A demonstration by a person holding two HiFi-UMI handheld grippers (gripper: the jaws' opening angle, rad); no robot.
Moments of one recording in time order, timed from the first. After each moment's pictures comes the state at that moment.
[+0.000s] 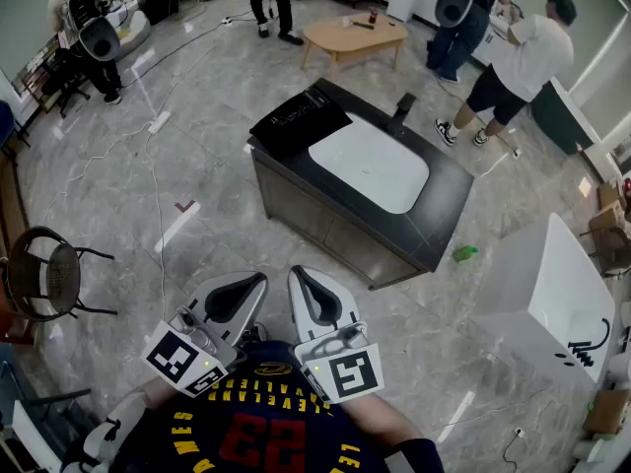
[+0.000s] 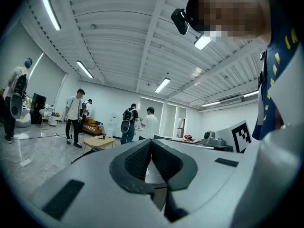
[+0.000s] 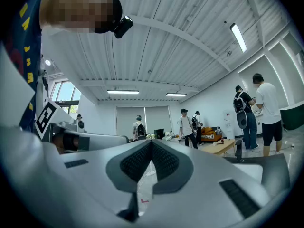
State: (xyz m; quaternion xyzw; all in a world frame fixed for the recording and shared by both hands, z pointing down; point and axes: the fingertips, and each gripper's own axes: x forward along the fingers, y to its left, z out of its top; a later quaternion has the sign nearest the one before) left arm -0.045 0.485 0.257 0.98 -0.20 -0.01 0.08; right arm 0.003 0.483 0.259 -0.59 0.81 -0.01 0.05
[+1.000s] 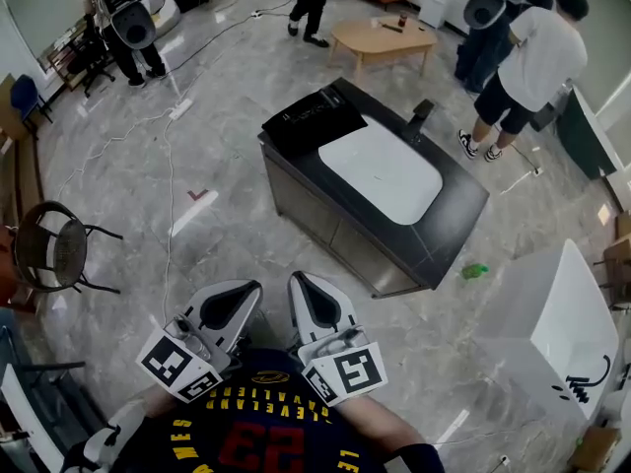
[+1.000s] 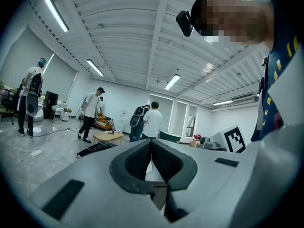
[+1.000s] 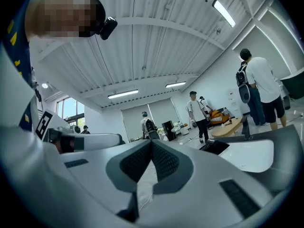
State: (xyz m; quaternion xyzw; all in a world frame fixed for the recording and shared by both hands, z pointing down) left arm -0.014 0.495 0.276 0.96 -0.26 0.00 0.11; right arm 0.044 0.483 0.295 -0.53 0.83 -0.11 0.09
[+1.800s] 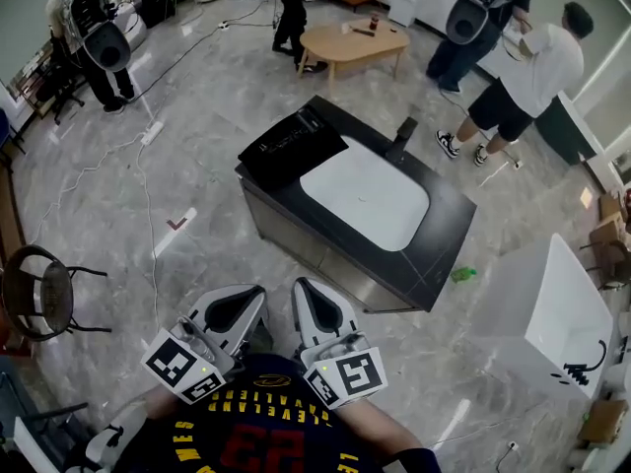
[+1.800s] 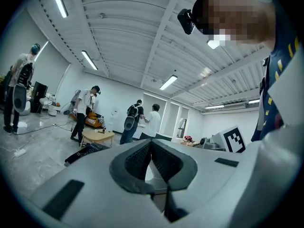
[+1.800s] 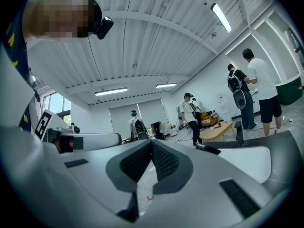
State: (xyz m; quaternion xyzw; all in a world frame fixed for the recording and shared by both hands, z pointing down) left arm 0.008 0.386 0.280 0.97 -0.20 0.00 0.13; right arm 0.070 0.382 0.300 -0.59 0.79 -0.12 0.07
